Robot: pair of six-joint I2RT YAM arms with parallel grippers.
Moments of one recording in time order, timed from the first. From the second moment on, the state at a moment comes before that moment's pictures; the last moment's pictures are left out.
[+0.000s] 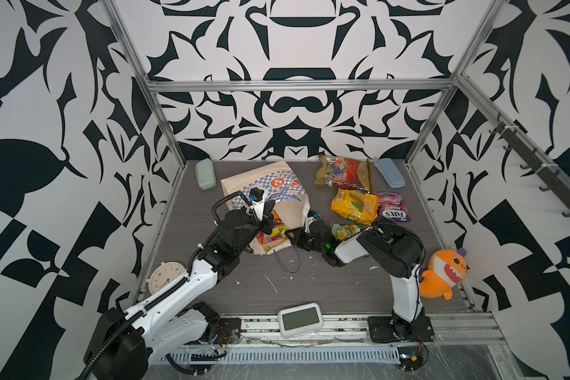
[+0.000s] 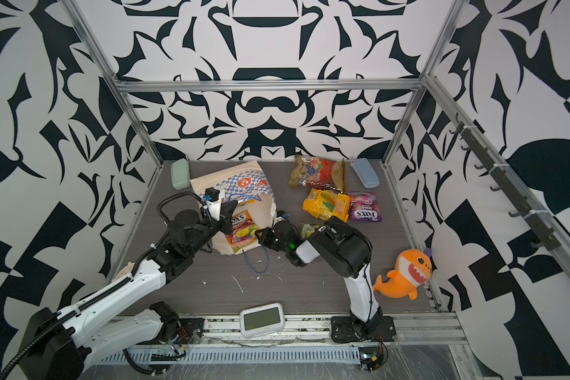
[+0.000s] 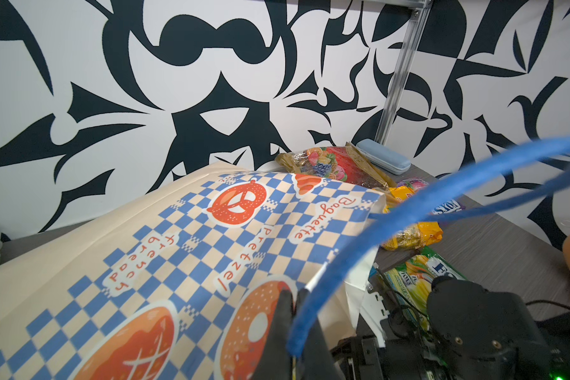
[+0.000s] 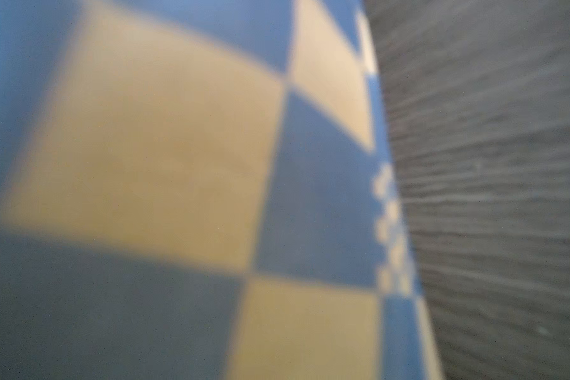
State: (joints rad) left arm -0.65 1.02 0.63 0.25 -0.05 -0.08; right arm 0.75 2.02 0.77 0.79 -0.19 1.12
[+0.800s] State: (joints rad) left arm -0.65 0.98 0.61 0.25 -0.11 -0.07; right arm 0.71 1.36 0.69 0.34 -0.31 0.92
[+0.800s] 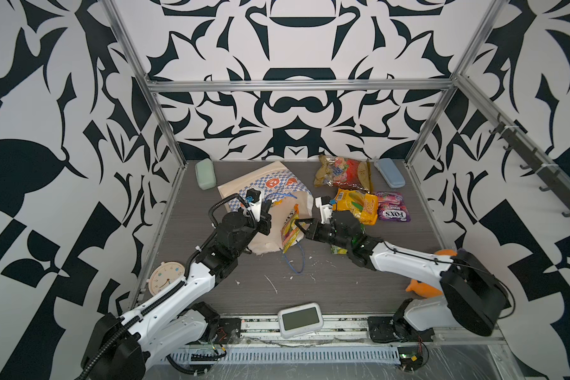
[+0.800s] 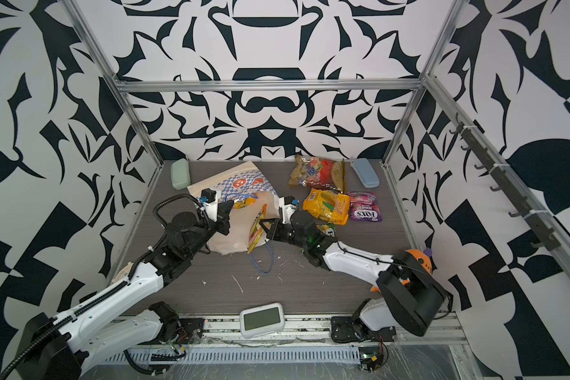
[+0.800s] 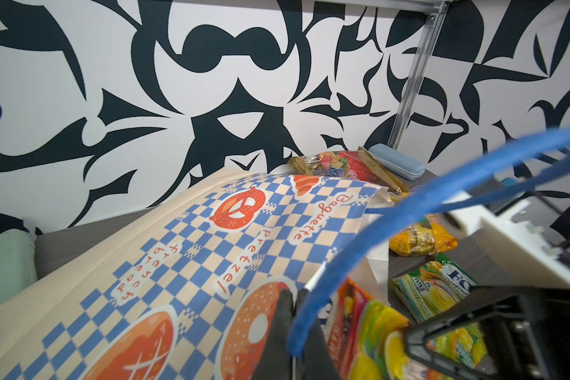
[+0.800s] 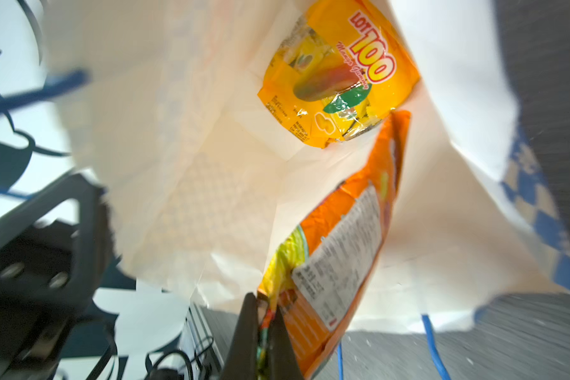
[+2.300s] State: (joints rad) left arm -0.65 0.90 0.60 0.23 -0.16 -0.05; right arm 0.25 1.70 1.30 -0.15 -0.56 0.67
